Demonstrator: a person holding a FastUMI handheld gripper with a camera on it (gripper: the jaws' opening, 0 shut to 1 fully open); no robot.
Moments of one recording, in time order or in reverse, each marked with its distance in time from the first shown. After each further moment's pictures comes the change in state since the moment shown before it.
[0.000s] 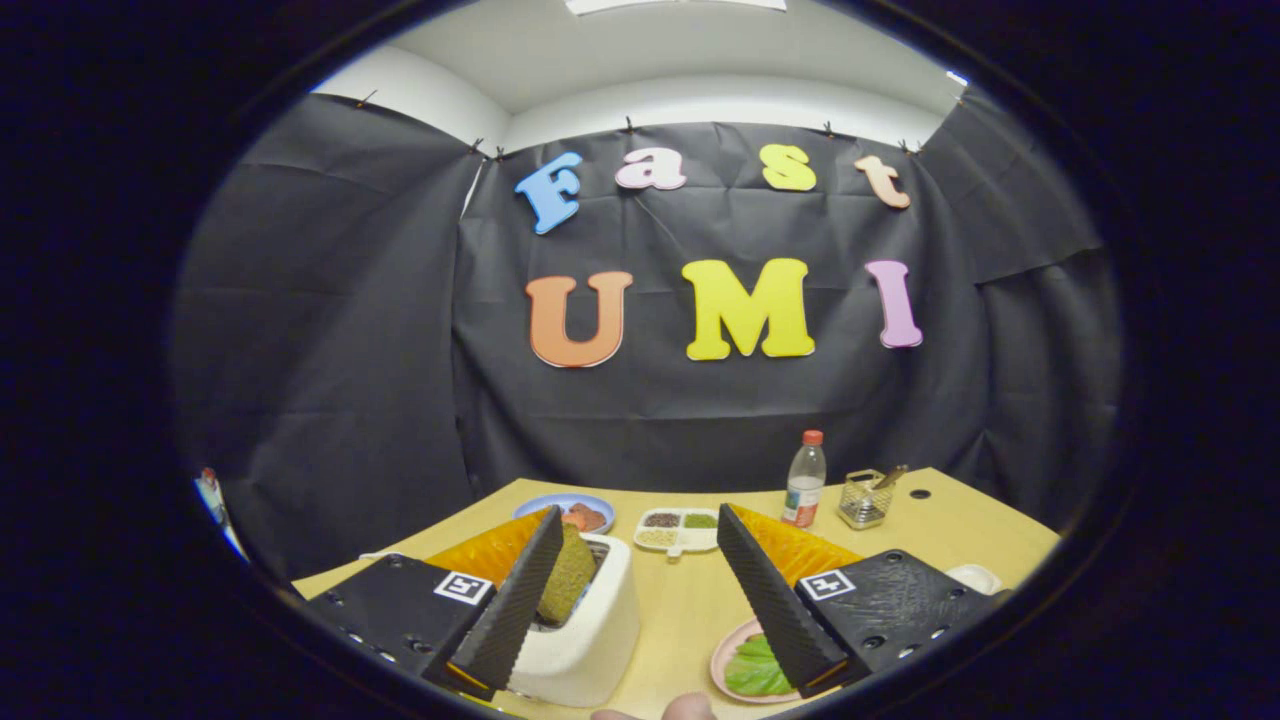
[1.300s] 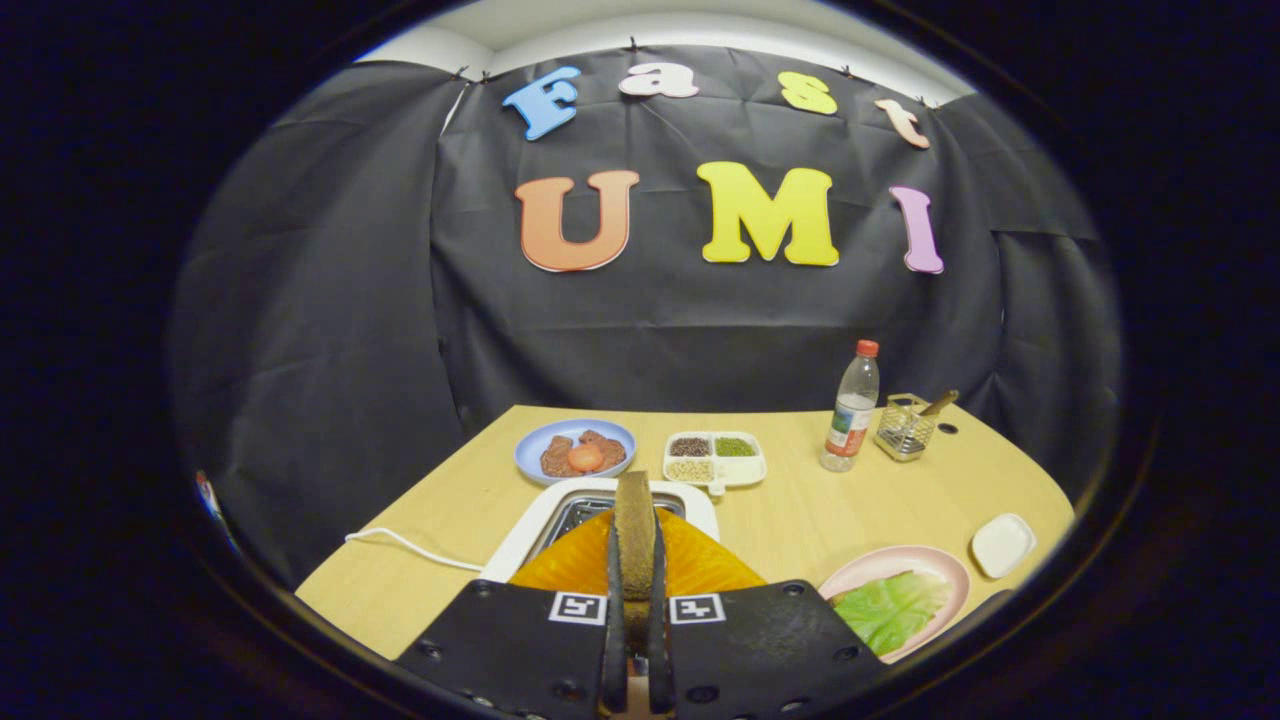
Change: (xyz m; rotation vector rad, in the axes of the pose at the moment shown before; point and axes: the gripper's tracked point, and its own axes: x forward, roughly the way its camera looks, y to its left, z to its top) arm 0.068 0.040 -0.067 0.023 0.264 -0.069
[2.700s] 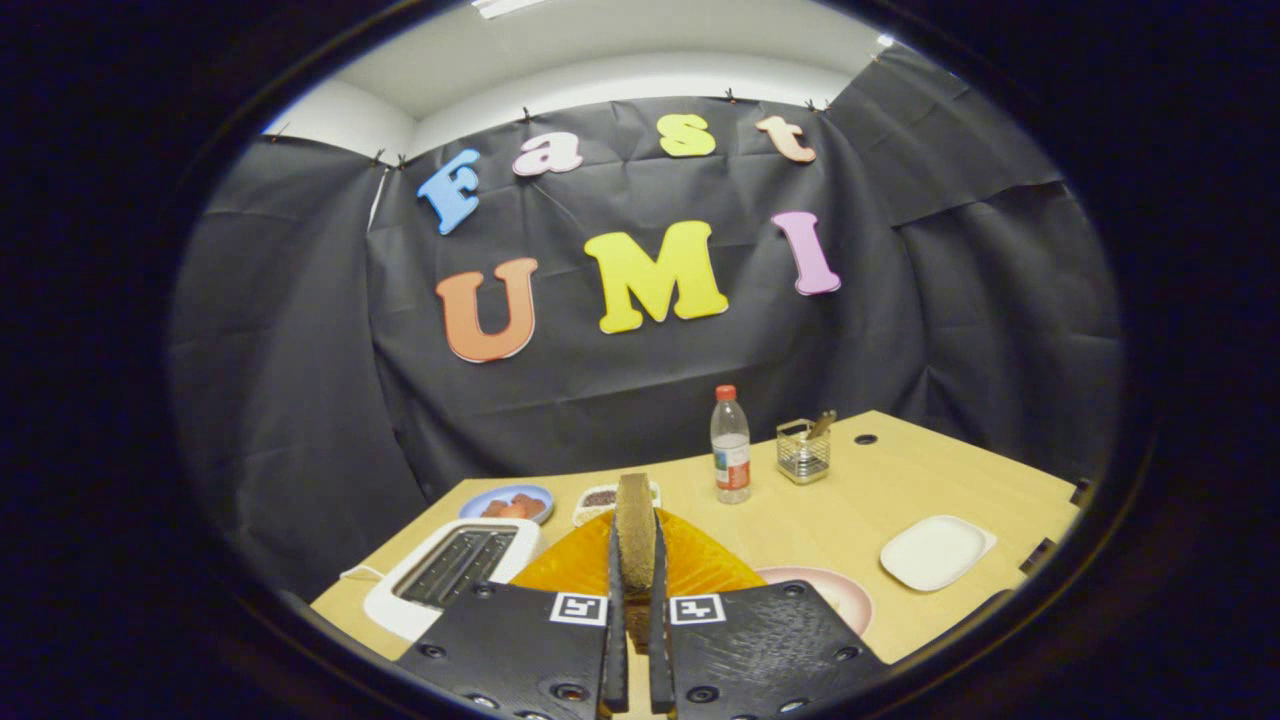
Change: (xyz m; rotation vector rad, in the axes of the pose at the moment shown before) arm -0.079 -0.153 0.008 0.176 -0.181 -0.100
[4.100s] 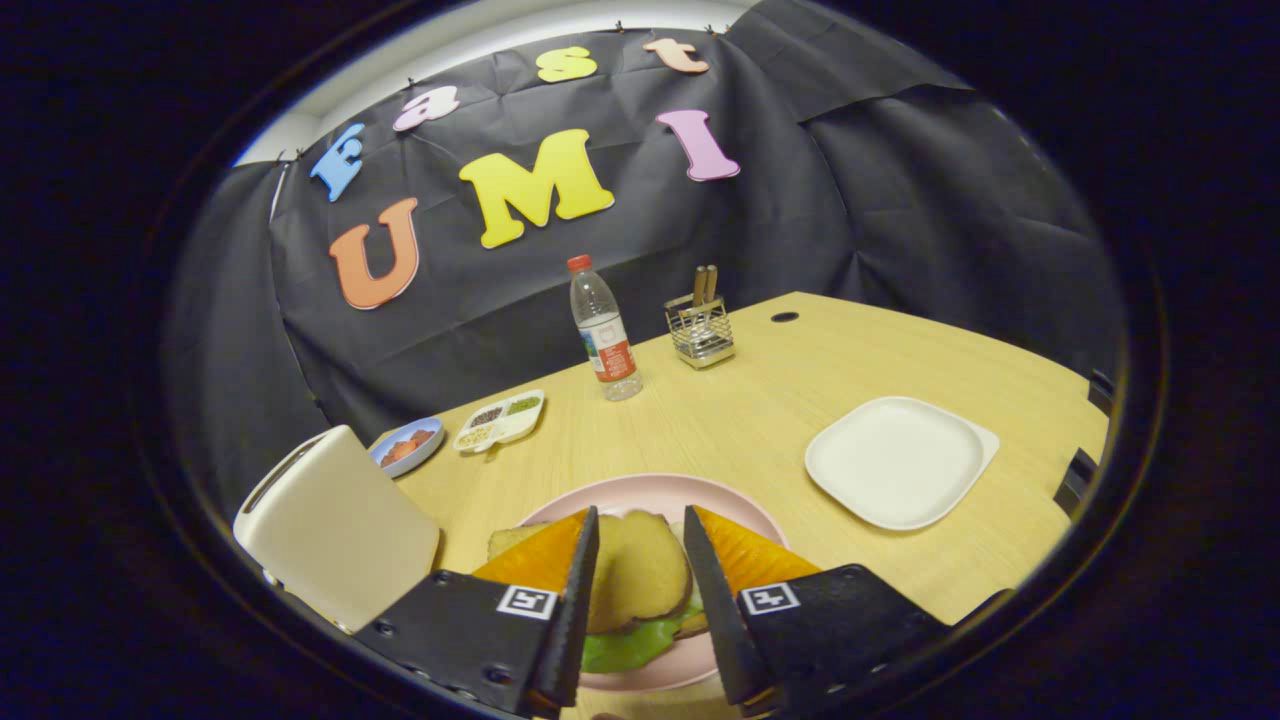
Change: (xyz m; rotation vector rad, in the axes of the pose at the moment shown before) arm 0.040 -0.138 -0.105 0.159 0.209 -0.140
